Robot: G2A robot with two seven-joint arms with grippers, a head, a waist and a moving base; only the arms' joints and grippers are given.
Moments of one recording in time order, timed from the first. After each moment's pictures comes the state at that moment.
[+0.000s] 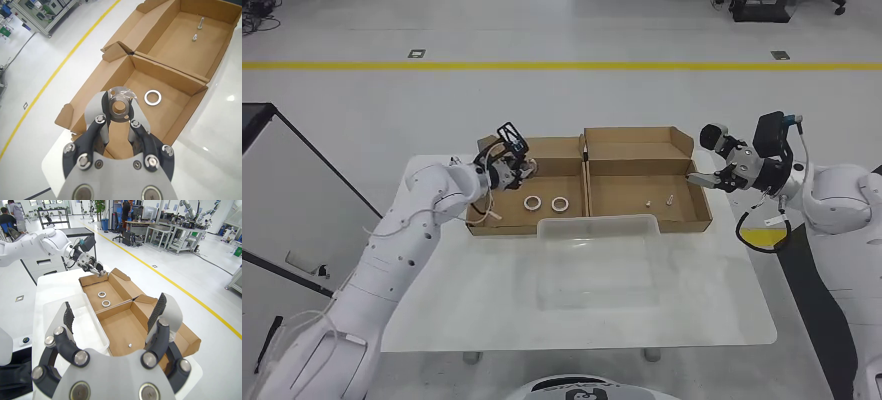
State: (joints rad) left arm 0.92 -1.11 -1.00 -1.35 1.20 -0.54 -0.53; right arm -1.20 -0.83 1.49 -1.50 -0.48 -1.01 0.48
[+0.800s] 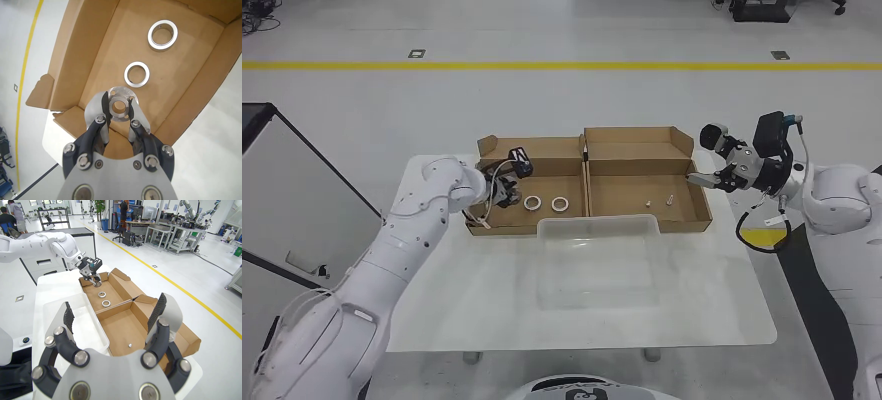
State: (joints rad) left arm 0.78 -1.16 -0.85 -1.11 1.22 -0.68 -0.76; right arm -1.20 -0.83 1.49 -1.50 -0.48 -1.01 0.48
